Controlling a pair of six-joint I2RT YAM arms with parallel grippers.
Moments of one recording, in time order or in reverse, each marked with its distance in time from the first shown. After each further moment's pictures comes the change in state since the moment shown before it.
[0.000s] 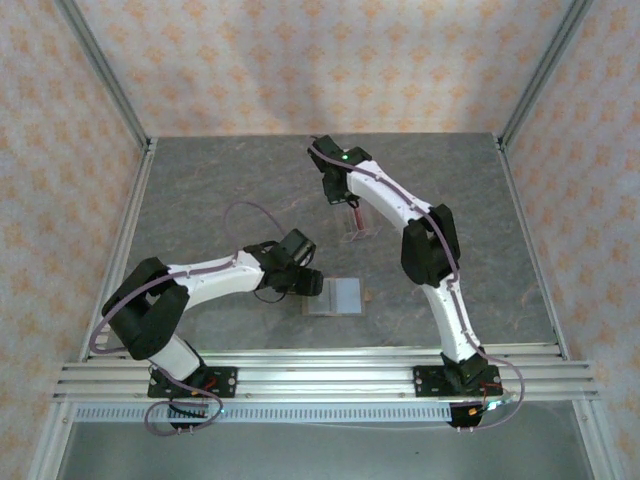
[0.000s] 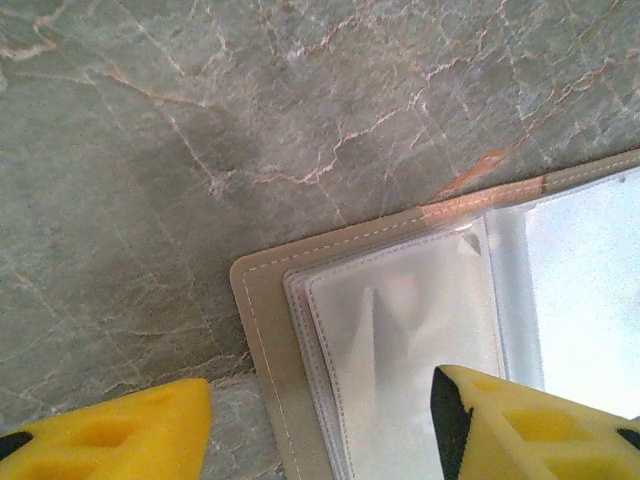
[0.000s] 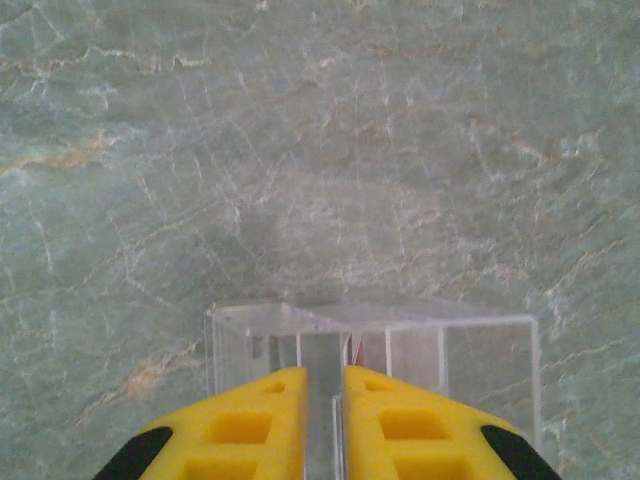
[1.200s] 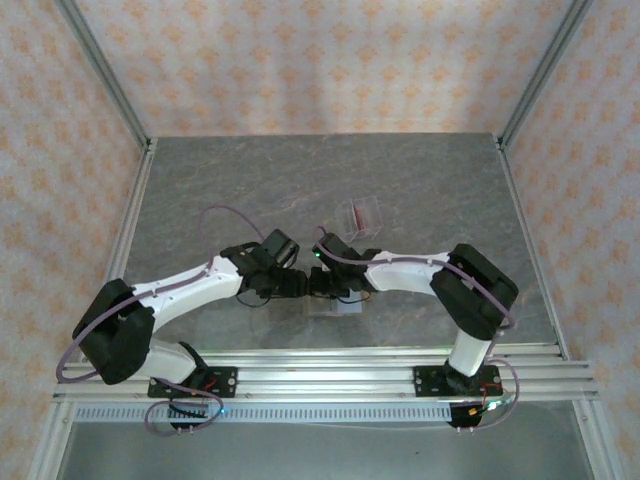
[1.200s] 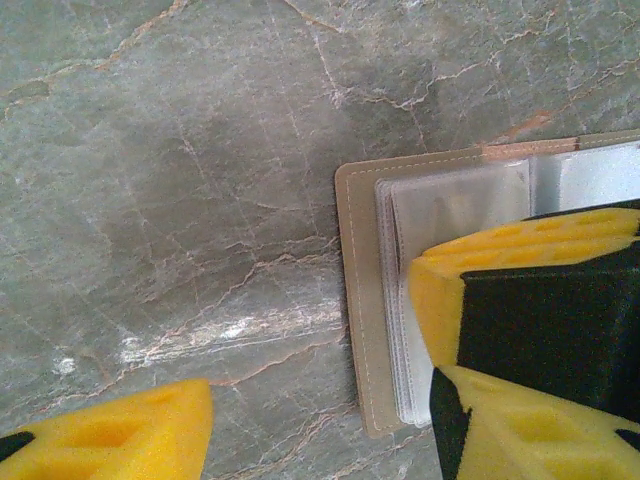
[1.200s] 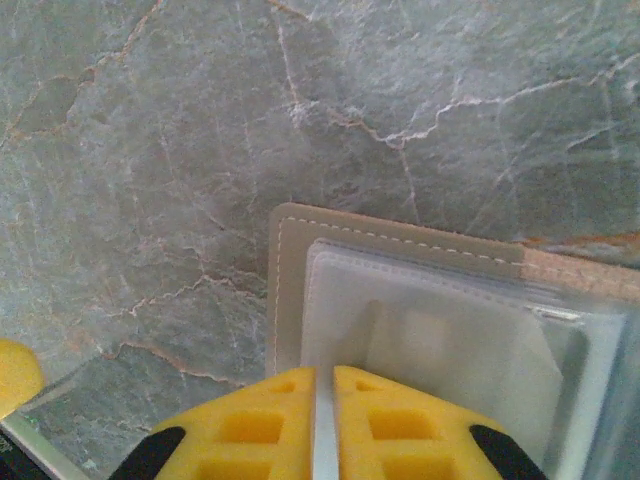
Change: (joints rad) left arm 0.037 -0.178 -0.035 -0.179 -0.001 -0.099; right arm 0.286 -0.557 -1.231 0.867 -0.627 0.499
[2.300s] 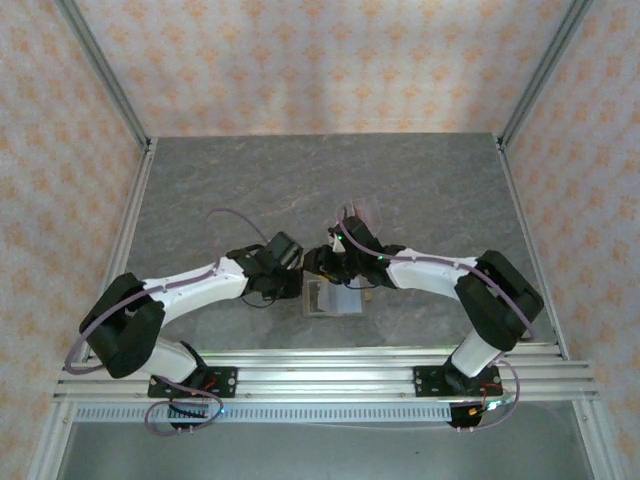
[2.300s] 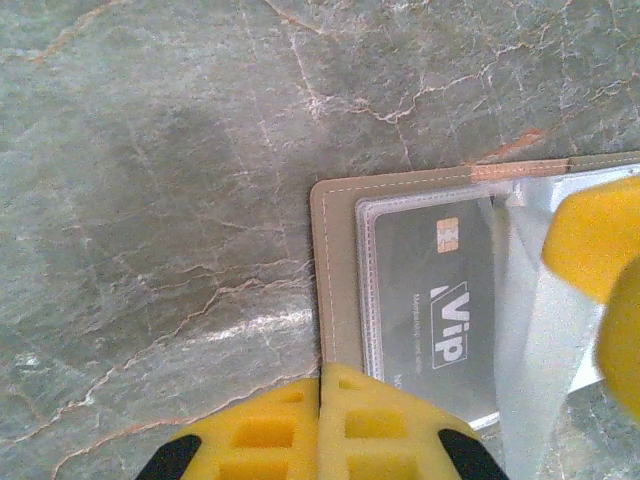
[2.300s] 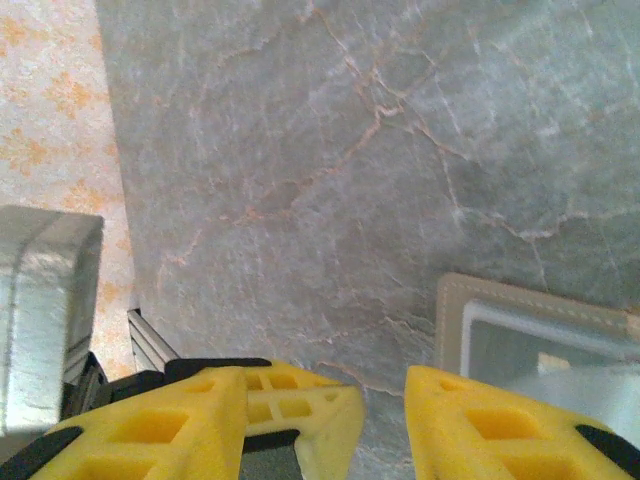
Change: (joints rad) left arm -0.011 0.034 -0.034 0.096 0.019 -0.060; right arm -0.111 -0.133 -0.077 0.238 -0.176 0.156
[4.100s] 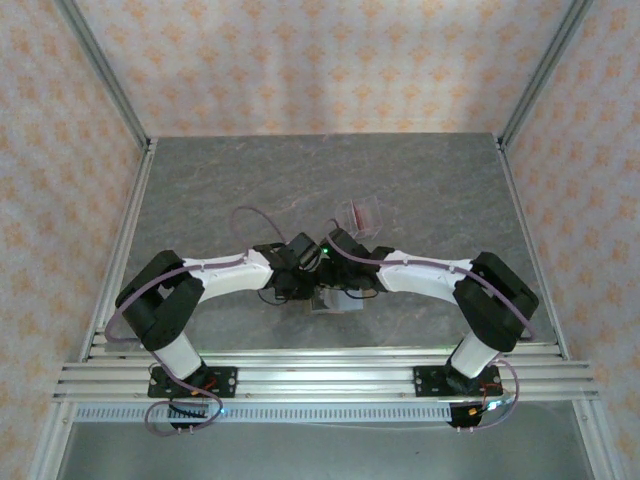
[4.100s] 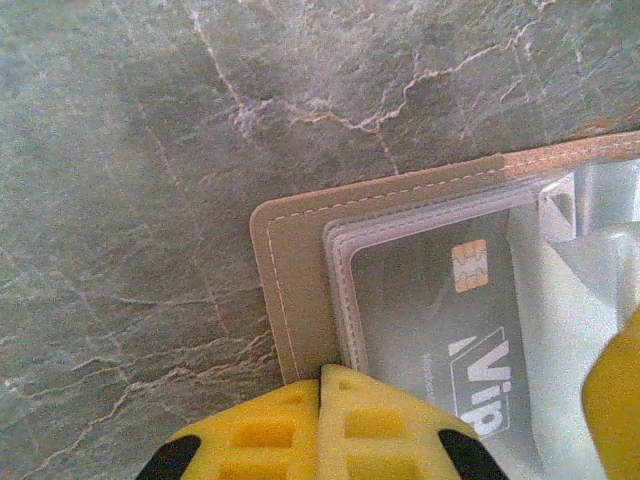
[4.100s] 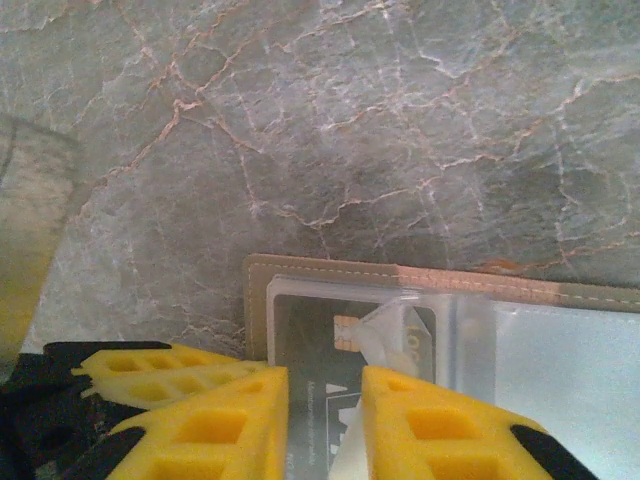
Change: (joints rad) left arm -0.044 0.229 0.100 0.030 -0.006 0.036; right arm 0.096 0.014 0.057 -0.301 0.348 -0.136
